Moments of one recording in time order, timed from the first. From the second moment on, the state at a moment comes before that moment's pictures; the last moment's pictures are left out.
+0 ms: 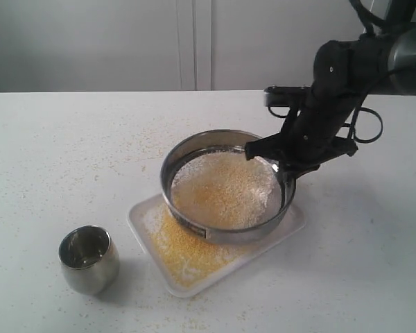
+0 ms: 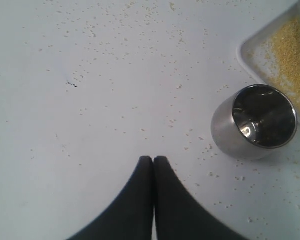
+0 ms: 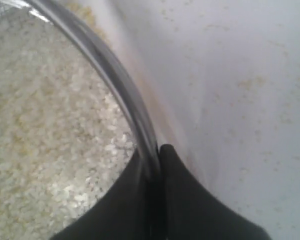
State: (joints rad) left arm -0.04 0.64 -0.51 -0.23 0.78 0.18; right arm 0.34 1.93 -1.37 0.11 0.81 0.10
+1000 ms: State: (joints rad) left arm -0.04 0.64 -0.51 -0.23 0.78 0.18; right arm 0.34 1.93 -1.38 0.09 0.83 0.11
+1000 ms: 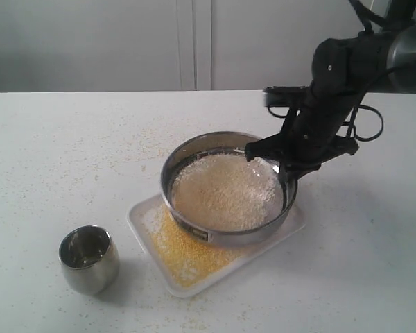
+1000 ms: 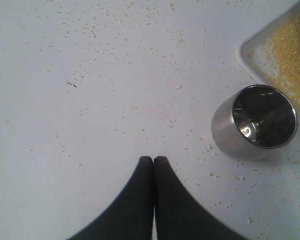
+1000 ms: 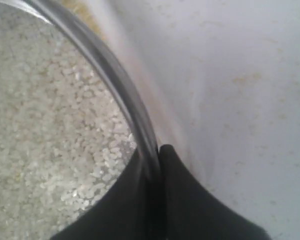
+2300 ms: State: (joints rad) left arm -0.04 0.64 -0.51 -0.23 0.78 0.18; right arm 0.38 1.90 -1.33 0.05 0.76 0.22
